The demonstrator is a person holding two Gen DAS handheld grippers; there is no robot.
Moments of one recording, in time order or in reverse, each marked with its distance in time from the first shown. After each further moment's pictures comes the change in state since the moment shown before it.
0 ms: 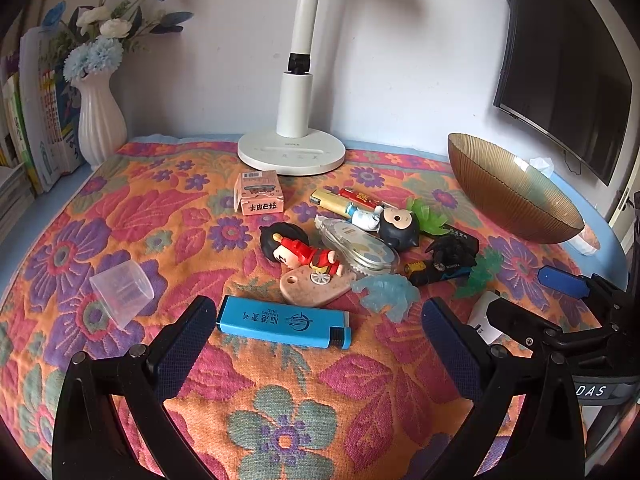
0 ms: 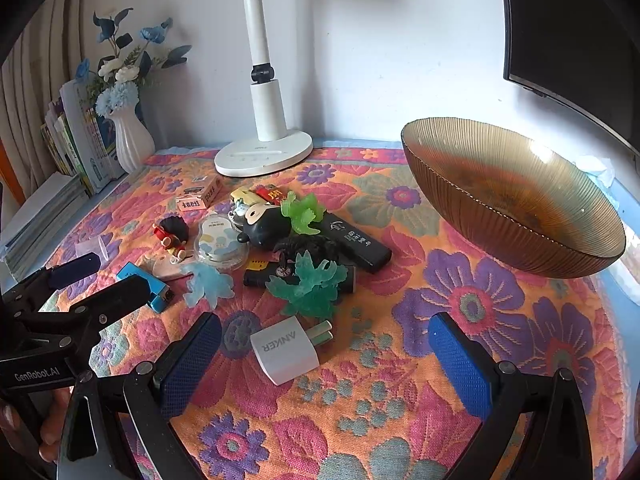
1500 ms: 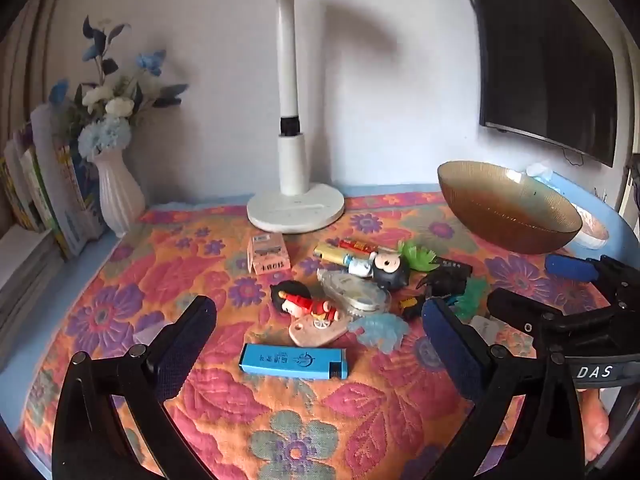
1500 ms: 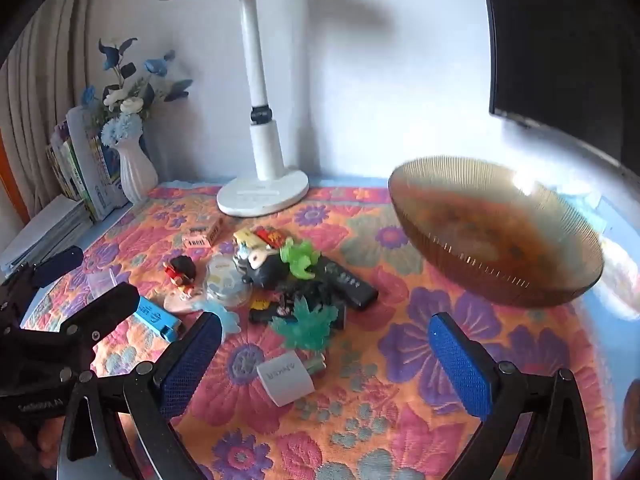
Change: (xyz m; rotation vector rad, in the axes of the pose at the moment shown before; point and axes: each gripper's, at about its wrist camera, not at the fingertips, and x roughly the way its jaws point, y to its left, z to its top) left arm -0.026 -0.024 0.013 0.112 -0.133 0.091; right arm -0.013 -0.012 0.013 -0.012 -0.079 0.031
